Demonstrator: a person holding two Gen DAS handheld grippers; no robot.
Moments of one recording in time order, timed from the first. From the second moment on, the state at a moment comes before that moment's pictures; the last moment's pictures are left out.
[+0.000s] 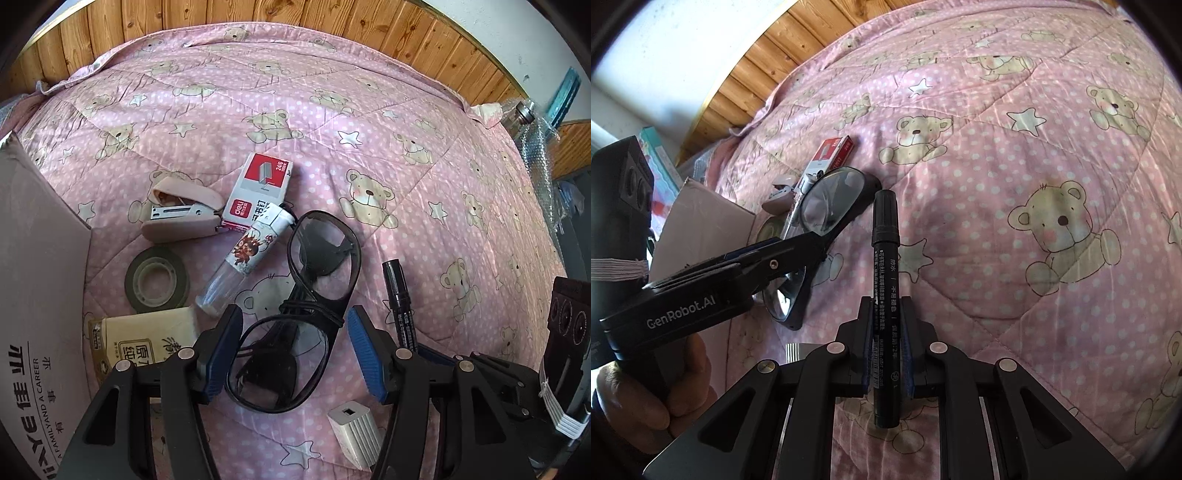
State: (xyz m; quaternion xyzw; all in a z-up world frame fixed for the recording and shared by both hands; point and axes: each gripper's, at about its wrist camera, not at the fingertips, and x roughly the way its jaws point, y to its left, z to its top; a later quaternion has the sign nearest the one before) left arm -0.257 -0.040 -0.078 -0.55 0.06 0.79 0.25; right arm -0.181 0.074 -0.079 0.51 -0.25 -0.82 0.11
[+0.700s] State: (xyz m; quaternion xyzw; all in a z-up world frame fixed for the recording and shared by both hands) left arm -0.248 -0.041 -0.086 -0.54 0.07 0.79 0.26; right arm -0.166 0.076 -0.069 0.49 -0.26 -0.83 0.10
